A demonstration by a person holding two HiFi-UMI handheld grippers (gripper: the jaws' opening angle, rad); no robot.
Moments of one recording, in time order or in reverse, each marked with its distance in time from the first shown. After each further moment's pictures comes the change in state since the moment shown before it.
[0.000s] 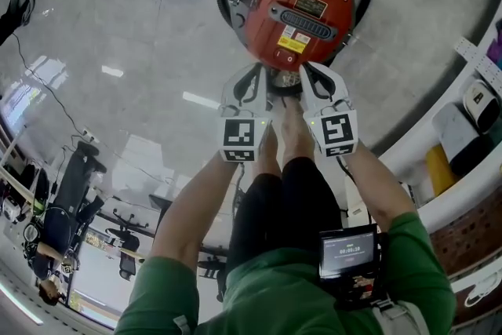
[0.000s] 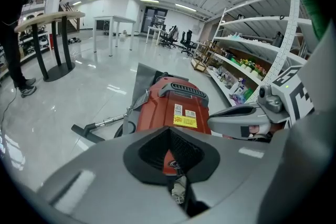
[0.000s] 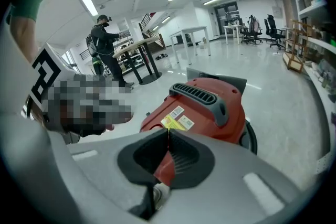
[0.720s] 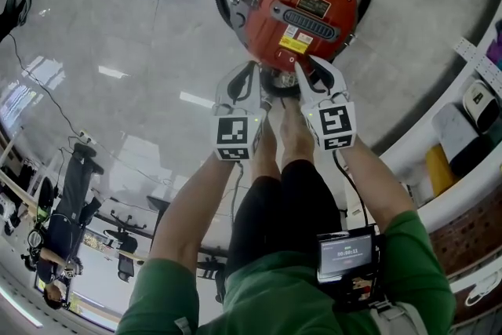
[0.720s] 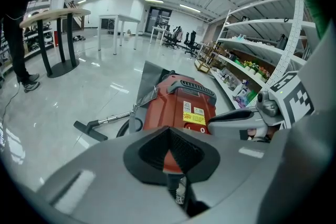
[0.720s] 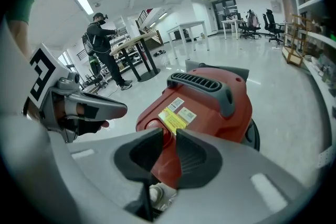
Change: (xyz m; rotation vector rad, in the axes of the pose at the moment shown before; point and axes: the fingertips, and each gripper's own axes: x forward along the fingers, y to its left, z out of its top) left arm 0.001 0.019 -0.011 -0.044 0.012 0.021; right arm 0.020 -0.001 -0.015 0.037 0.045 -0.001
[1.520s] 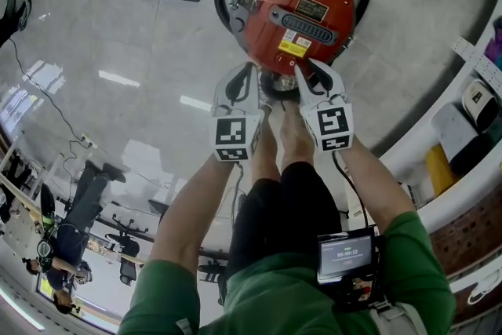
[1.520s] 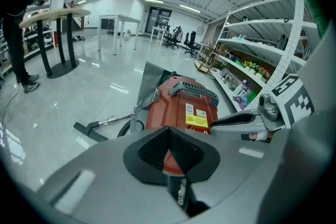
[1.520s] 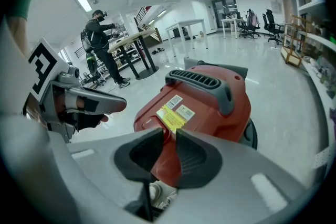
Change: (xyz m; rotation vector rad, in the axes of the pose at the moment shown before) left arm 0.004 0.006 0.006 0.008 -0.016 0.000; right arm 0.002 -0.002 -0.003 0.000 0.024 -0.020
